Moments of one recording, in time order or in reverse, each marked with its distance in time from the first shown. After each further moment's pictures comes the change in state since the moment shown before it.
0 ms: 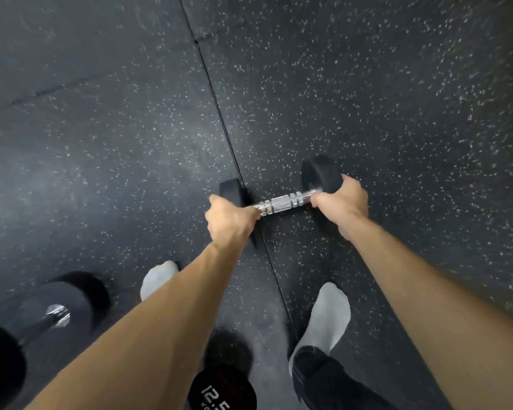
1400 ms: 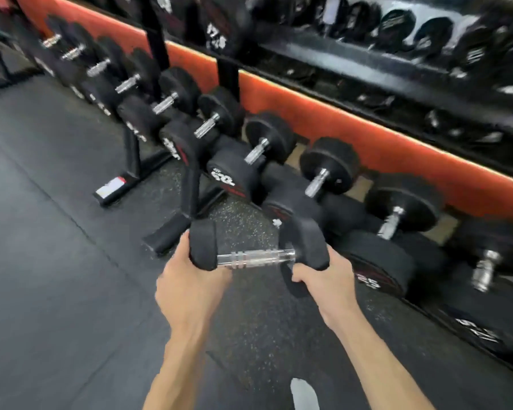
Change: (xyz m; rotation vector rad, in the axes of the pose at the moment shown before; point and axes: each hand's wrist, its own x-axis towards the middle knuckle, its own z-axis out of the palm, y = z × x) left_hand -0.550 0.200 -0.262 0.088 0.091 1.068; right_hand -0.425 -0.064 -0.385 1.033 0.464 -0.291
